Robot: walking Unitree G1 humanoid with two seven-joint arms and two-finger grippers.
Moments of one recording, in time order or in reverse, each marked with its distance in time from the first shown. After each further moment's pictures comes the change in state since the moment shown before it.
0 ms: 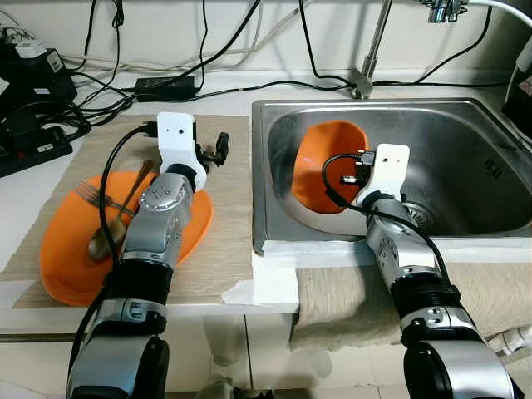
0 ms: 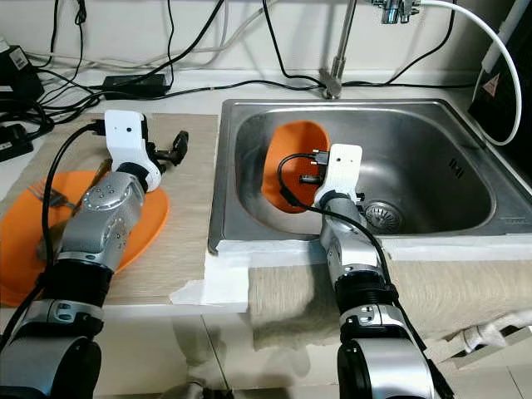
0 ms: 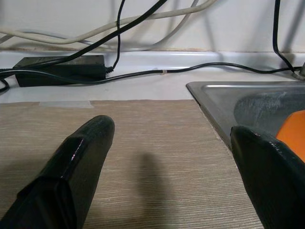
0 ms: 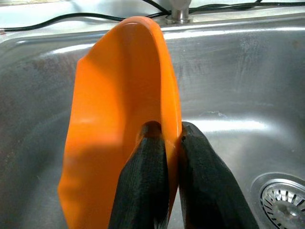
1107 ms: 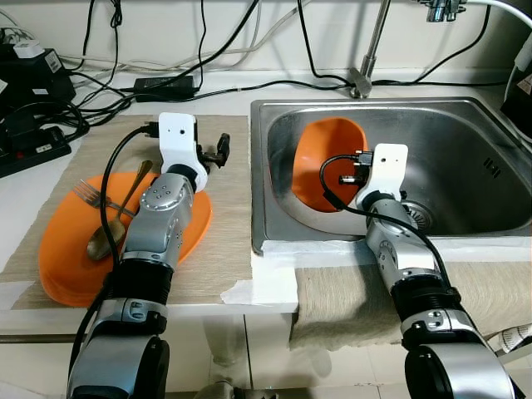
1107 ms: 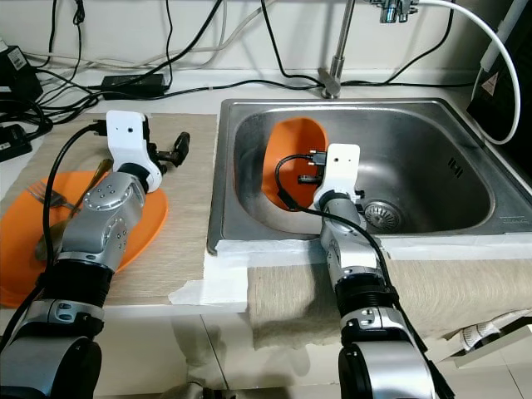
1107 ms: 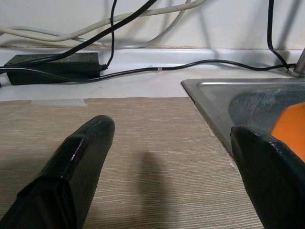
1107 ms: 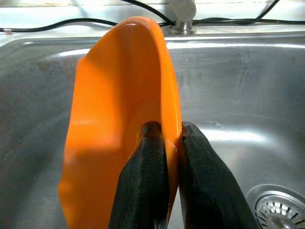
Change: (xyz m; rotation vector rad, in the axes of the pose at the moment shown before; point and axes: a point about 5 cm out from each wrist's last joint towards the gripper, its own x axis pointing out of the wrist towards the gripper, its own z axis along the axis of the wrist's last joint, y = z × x) left arm 0.000 -0.002 -0.001 -0.002 0.007 -0.015; right arm -0.002 0.001 0.002 -0.060 -0.037 0.013
